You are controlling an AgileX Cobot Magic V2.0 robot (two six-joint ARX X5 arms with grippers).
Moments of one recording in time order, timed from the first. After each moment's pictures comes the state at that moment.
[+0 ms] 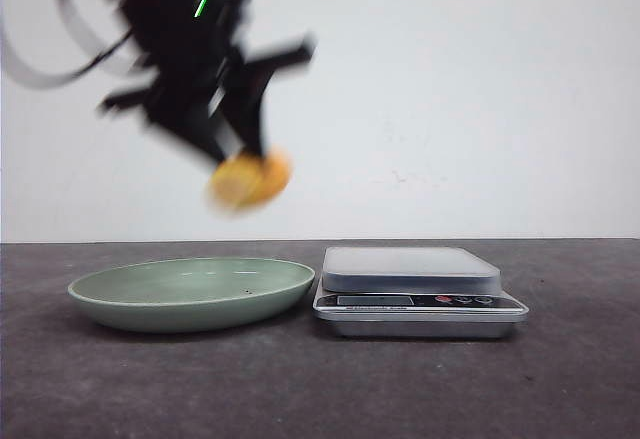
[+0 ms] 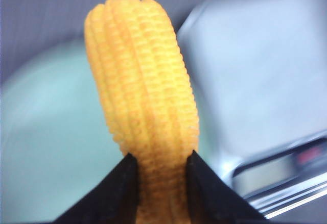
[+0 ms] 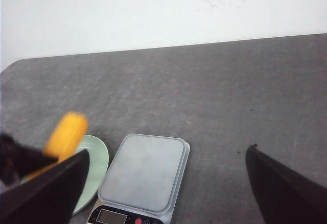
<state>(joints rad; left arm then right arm) -0.69 1.55 1.24 -0.46 -0.11 -0.33 0.07 0.67 0.96 -0.62 -0.31 0.21</state>
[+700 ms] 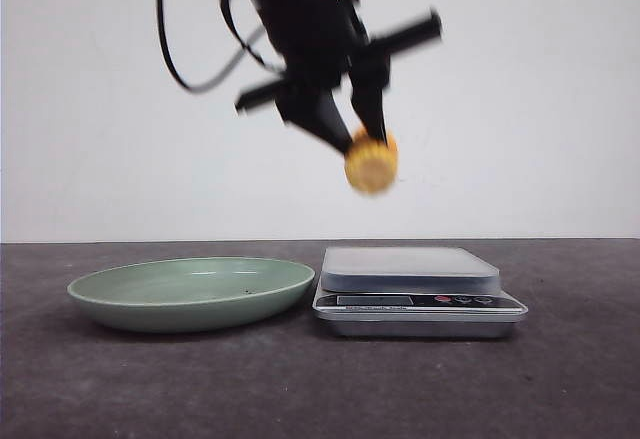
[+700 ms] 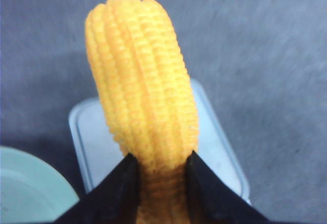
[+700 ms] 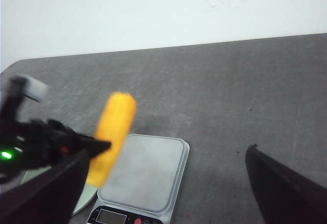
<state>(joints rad) -0.81 1.81 1.40 -0.31 -0.15 -0.44 0.07 0.67 0.96 -0.62 -0.31 0.21</state>
